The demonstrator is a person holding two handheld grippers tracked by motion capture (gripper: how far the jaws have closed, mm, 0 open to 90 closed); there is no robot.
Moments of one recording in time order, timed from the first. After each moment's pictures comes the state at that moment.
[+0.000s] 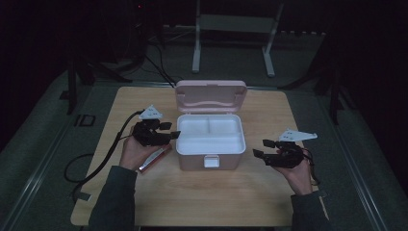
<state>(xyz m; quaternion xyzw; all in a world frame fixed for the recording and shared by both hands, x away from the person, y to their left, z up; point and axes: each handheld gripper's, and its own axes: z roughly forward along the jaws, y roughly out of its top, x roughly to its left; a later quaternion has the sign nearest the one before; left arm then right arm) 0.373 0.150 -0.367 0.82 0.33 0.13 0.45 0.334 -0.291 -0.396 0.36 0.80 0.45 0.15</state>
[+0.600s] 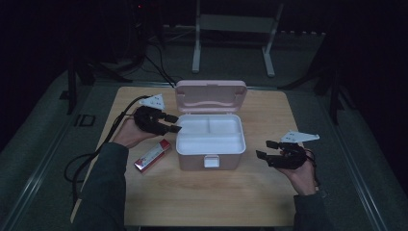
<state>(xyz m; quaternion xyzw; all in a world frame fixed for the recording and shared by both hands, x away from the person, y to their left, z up) 0.416 0.152 -0.346 0.89 0.16 0.07 0.42 0.332 -0.299 -0.398 0.36 0.81 0.43 0.16</state>
